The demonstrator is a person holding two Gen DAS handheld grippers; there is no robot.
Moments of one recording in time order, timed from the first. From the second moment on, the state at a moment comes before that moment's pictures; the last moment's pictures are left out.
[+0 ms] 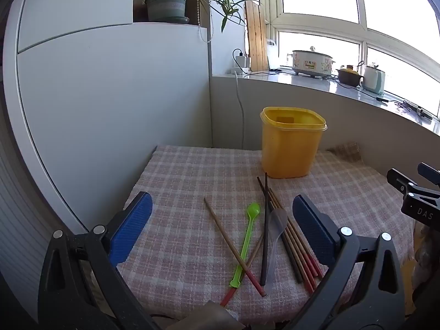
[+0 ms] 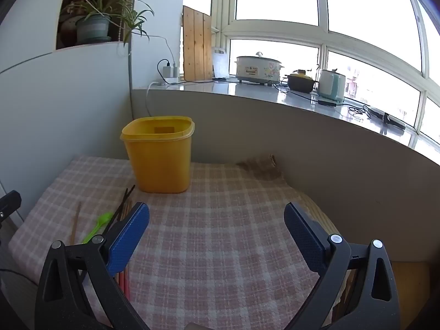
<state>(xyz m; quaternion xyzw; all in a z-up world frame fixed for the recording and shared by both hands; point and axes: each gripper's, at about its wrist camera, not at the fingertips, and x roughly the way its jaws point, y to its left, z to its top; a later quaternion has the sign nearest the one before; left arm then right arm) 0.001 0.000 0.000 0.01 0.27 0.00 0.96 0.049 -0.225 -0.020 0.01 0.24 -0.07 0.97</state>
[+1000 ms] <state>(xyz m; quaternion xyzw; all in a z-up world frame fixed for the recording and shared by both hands) 0.001 0.007 0.006 0.00 0.26 0.00 0.97 0.049 -0.222 -0.019 0.01 0.24 -0.07 0.97</state>
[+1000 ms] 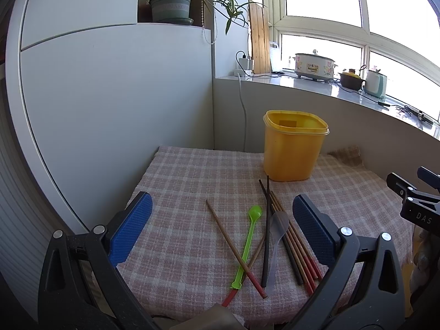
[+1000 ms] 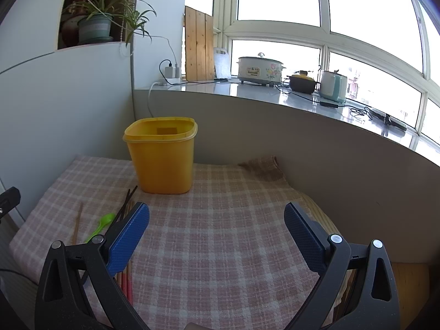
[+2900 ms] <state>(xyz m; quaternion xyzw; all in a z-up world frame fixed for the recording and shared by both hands) 0.007 0.010 0.008 0.00 0.26 0.01 0.97 0.054 -0.222 -0.024 0.01 0.25 -0.07 0.97</state>
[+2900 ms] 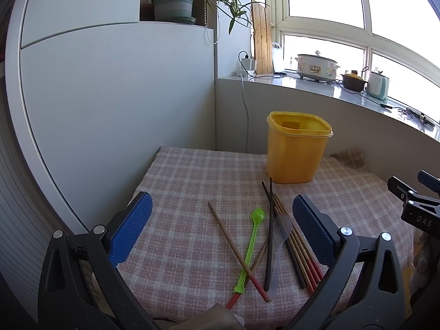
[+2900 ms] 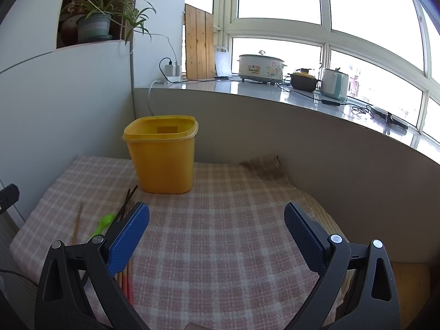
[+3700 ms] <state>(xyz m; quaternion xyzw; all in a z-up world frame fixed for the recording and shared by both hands) 0.037 0.051 -0.023 0.02 0.32 -0.04 0.95 0.081 -0.210 -0.049 0.03 0.31 0.04 0.95</state>
